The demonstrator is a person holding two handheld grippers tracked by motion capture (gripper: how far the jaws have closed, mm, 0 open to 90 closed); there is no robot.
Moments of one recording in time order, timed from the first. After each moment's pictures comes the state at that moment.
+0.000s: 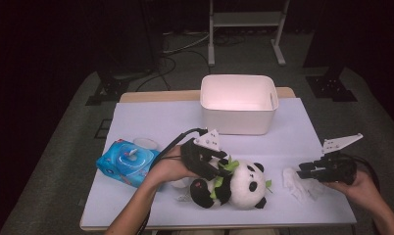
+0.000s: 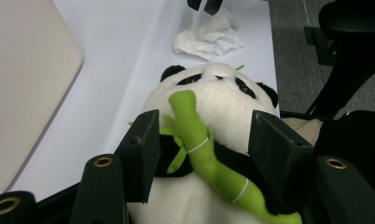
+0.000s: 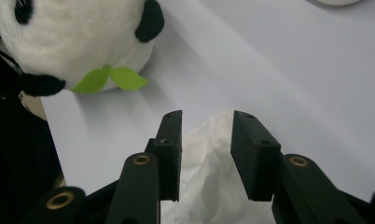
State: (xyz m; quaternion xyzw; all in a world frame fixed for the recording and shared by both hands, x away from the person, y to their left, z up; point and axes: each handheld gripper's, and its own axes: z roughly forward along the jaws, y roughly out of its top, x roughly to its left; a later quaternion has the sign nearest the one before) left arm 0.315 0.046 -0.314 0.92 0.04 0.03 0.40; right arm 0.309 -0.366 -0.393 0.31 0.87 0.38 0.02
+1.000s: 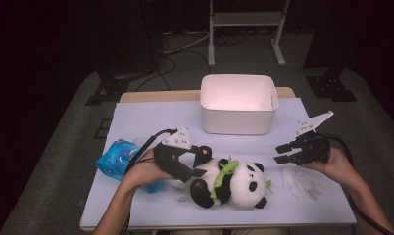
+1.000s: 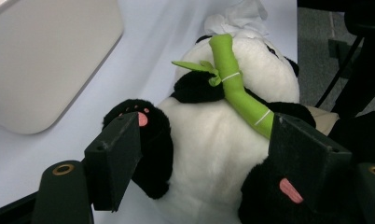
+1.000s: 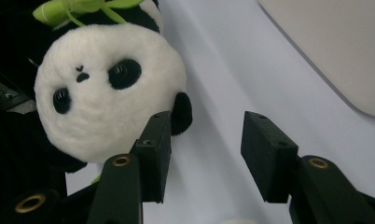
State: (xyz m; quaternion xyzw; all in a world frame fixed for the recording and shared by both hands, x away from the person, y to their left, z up) left arm 0.313 0.110 -0.320 0.90 0.10 0.06 0.41; right arm 0.354 -0.304 -0.357 0.23 0.89 0.39 0.00
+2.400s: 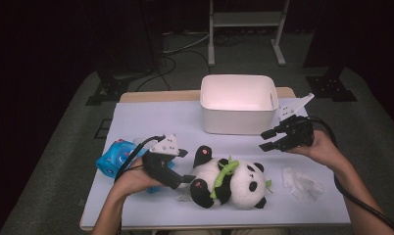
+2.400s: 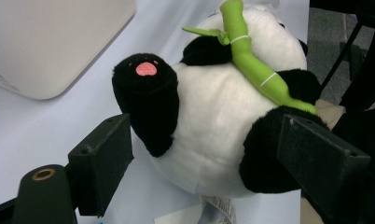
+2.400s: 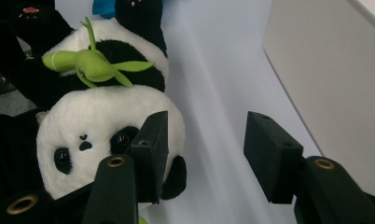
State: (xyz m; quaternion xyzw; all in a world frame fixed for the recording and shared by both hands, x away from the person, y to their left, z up) left arm 0.302 0.134 -0.334 0.90 0.14 0.06 0.41; right arm 0.380 -0.259 -0.321 0.17 0.91 0.38 0.02
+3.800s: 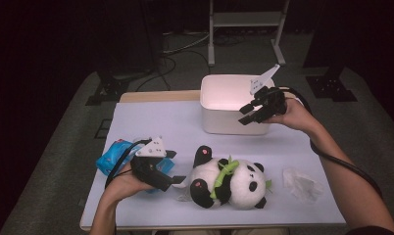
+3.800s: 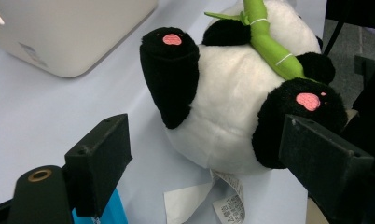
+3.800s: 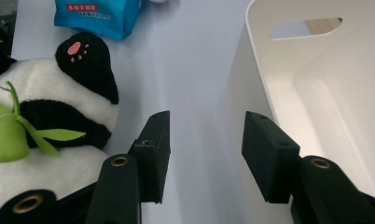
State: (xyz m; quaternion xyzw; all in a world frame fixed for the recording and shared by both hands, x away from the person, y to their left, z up) left arm 0.296 0.161 -0.340 0.89 0.17 0.09 0.42; right arm 0.453 -0.201 -0.285 0.11 0.93 0.34 0.05
